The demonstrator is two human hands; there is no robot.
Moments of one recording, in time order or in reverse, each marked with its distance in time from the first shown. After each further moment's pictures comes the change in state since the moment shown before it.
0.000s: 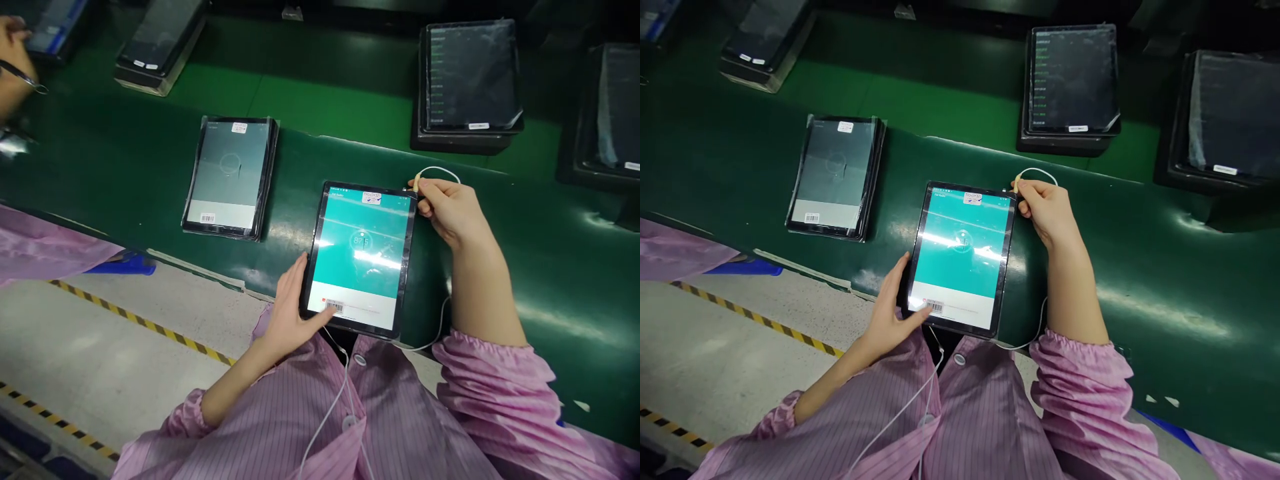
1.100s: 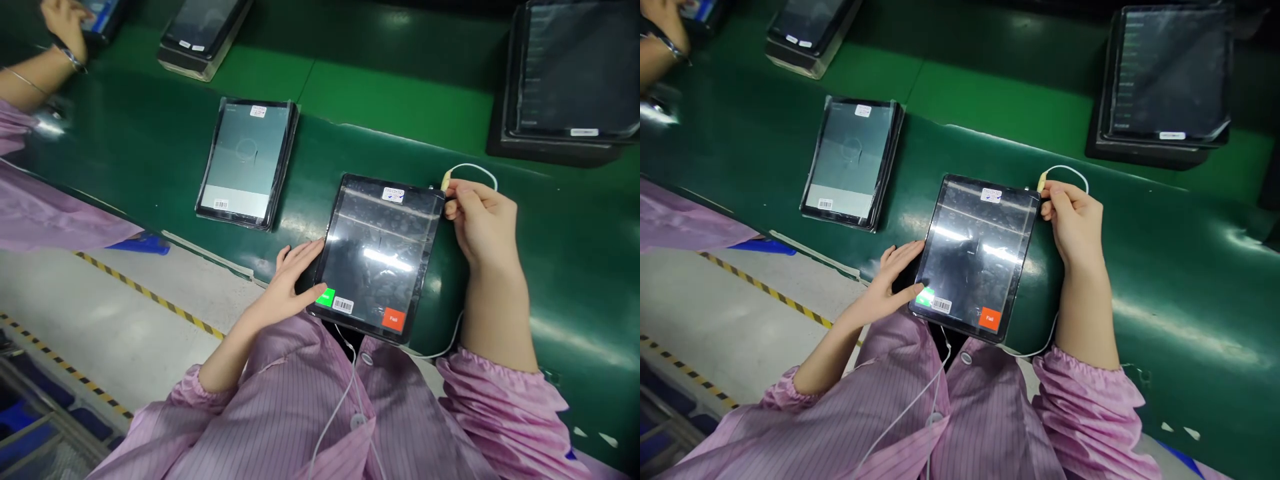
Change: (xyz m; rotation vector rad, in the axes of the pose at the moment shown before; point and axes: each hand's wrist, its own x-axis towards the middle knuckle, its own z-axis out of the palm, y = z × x) left_hand 0.029 -0.006 -0.038 -0.038 -0.265 -0.039; right_hand -0.015 0.001 0.005 0.153 0.119 -0.065
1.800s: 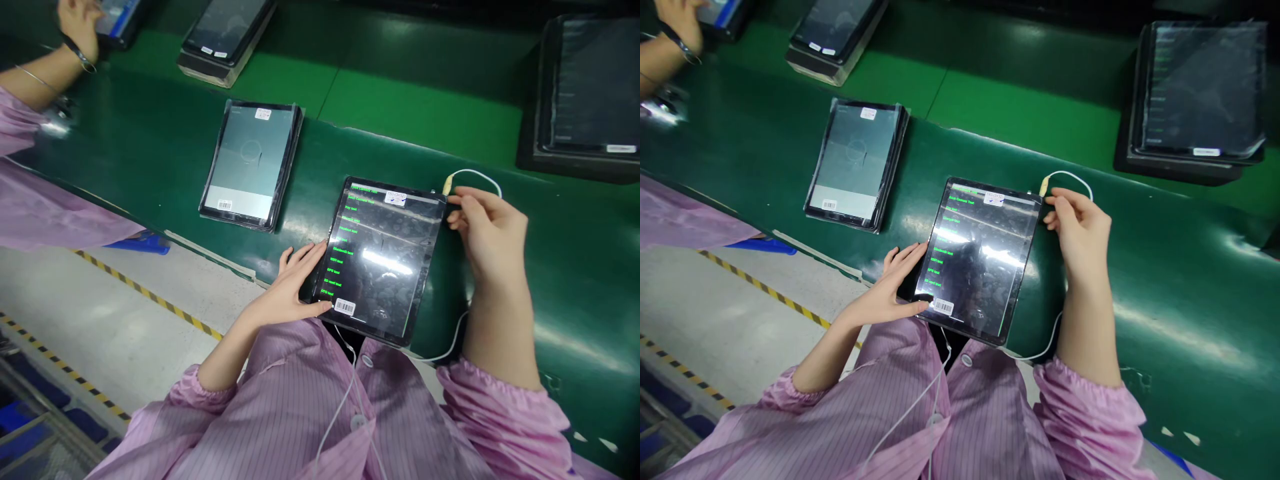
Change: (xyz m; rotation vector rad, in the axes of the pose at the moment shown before) left_hand 0.000 -0.002 -0.003 0.034 -0.098 0.049; right_hand -0.023 -0.009 -0.007 -0.224 0.088 -0.056
